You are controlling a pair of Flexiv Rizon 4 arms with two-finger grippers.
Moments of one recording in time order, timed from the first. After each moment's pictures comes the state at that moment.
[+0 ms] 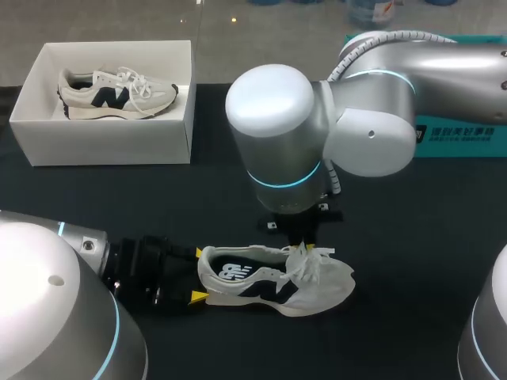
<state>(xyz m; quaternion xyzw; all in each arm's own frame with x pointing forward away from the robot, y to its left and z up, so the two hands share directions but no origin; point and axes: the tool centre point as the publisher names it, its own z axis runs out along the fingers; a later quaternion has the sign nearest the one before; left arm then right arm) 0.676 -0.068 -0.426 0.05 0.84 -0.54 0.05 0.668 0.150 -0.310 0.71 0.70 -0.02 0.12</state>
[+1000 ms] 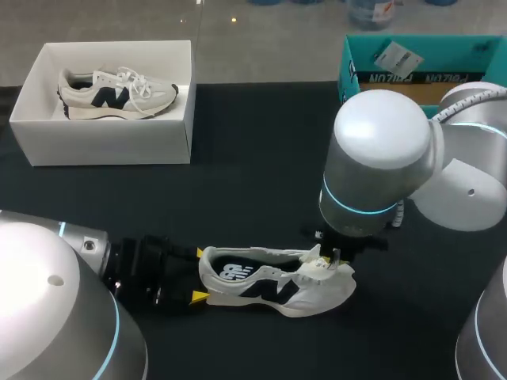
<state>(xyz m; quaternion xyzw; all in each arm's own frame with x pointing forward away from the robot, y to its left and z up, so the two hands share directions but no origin) 0.676 -0.069 -0.425 0.05 0.84 -0.54 0.05 0.651 0.104 -0.324 0.78 0.61 0.08 0.06</state>
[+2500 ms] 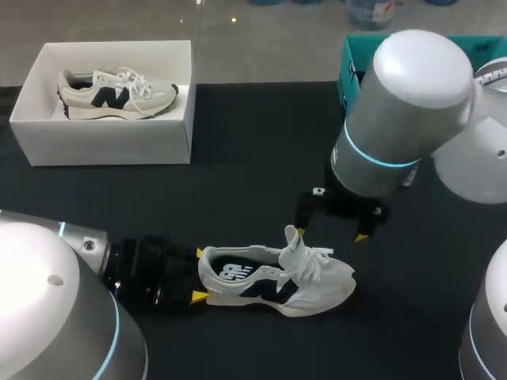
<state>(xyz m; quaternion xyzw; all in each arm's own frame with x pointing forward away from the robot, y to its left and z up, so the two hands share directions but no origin) 0.676 -0.069 -0.426 0.05 0.84 -0.54 0.05 0.662 0.119 -0.260 0.71 0.69 0.10 0.01</state>
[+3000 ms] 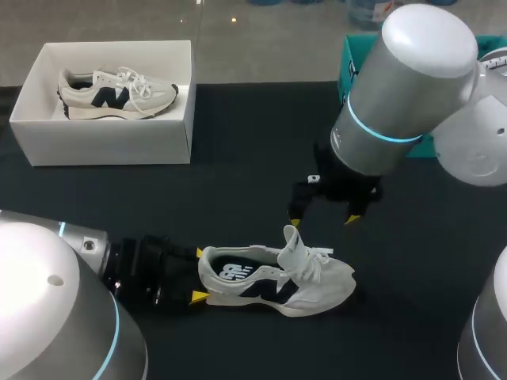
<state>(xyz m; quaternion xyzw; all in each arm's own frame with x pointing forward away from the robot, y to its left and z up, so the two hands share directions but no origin) 0.676 -0.069 -0.426 0.05 0.84 -0.54 0.05 0.679 0.131 -0.243 0.63 0.77 0.12 -0.01</state>
